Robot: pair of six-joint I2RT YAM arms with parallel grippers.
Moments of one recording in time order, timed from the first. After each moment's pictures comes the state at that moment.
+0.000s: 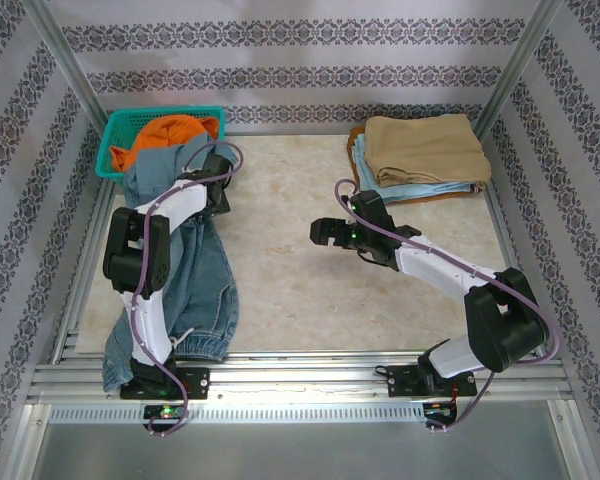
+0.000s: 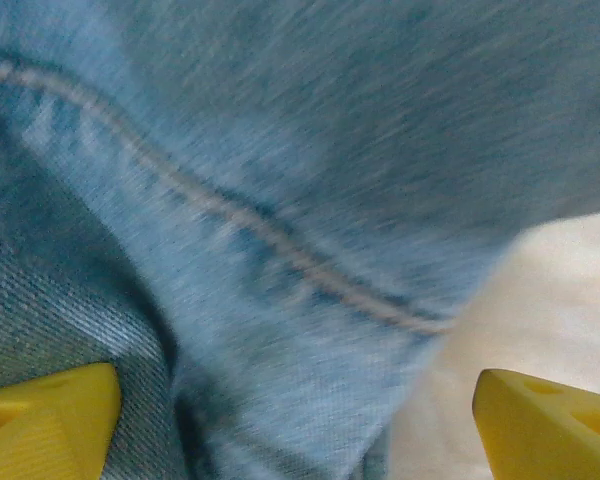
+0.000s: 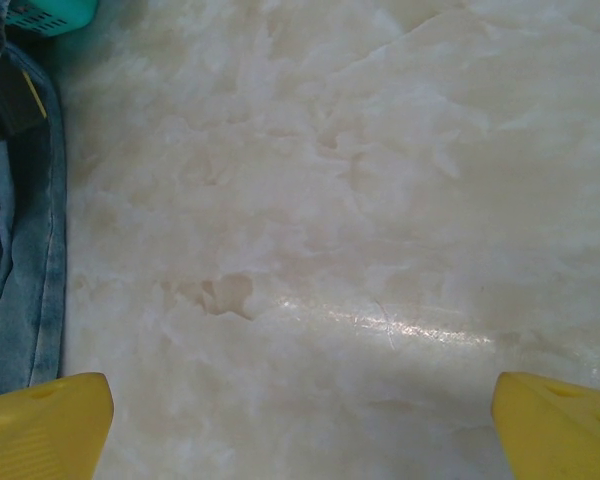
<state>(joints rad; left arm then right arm) -0.18 1.98 1.41 -0.66 -0.43 -0.59 0.49 1.46 0.87 -0.19 -0.18 0.55</state>
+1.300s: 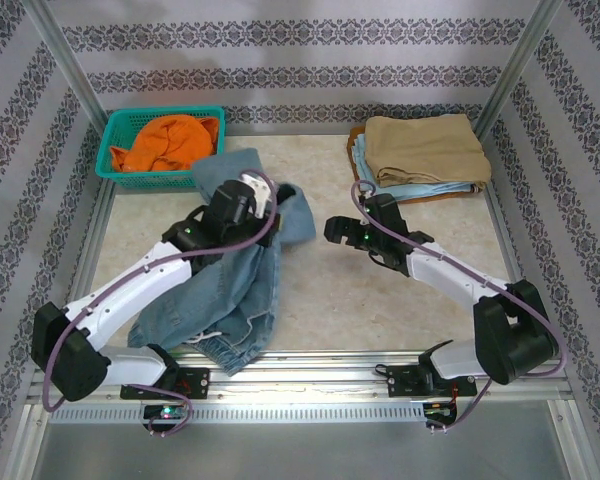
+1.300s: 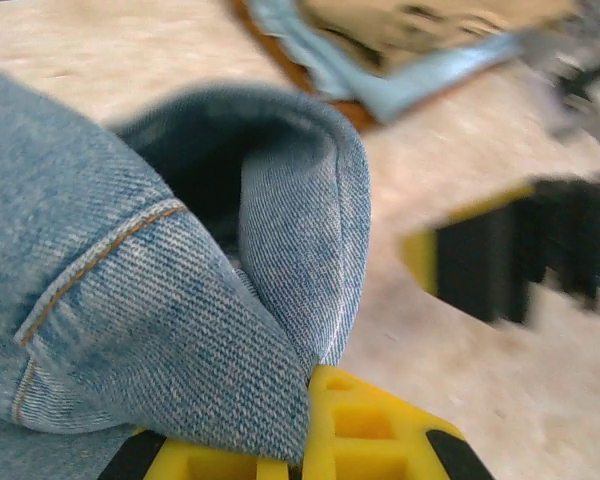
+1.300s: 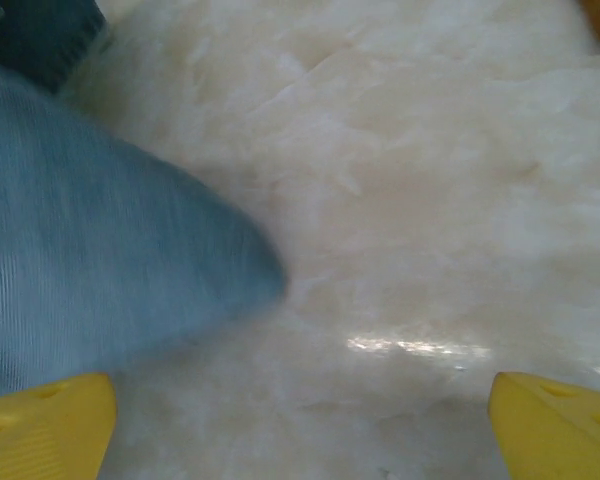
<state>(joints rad) -0.67 1.29 1.12 -0.43 0.05 -0.26 0.41 1.37 0.79 -0.17 -0.11 0.60</state>
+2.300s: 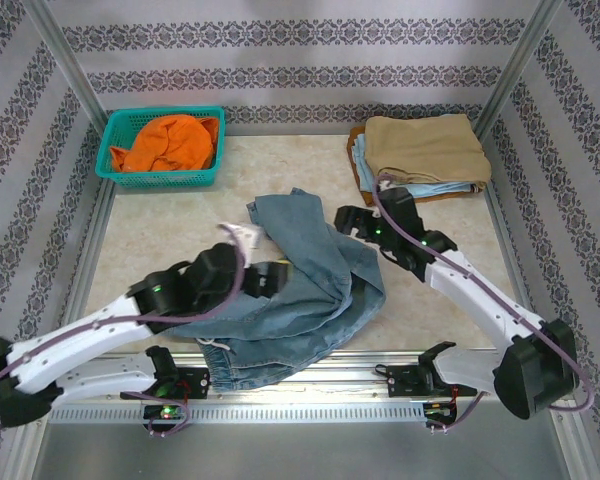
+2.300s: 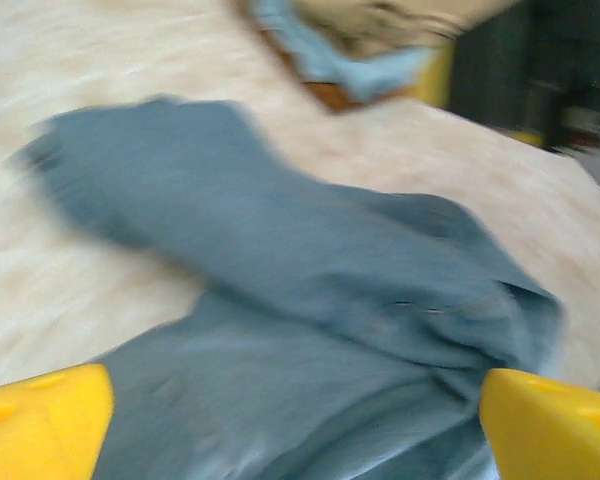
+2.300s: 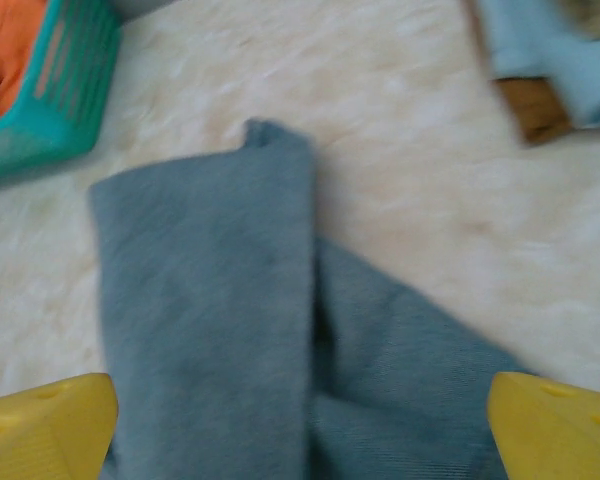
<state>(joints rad) -0.99 0.88 0.90 -0.66 -0.41 -0.61 0.48 1.22 0.91 -0.37 -0.04 0.57</state>
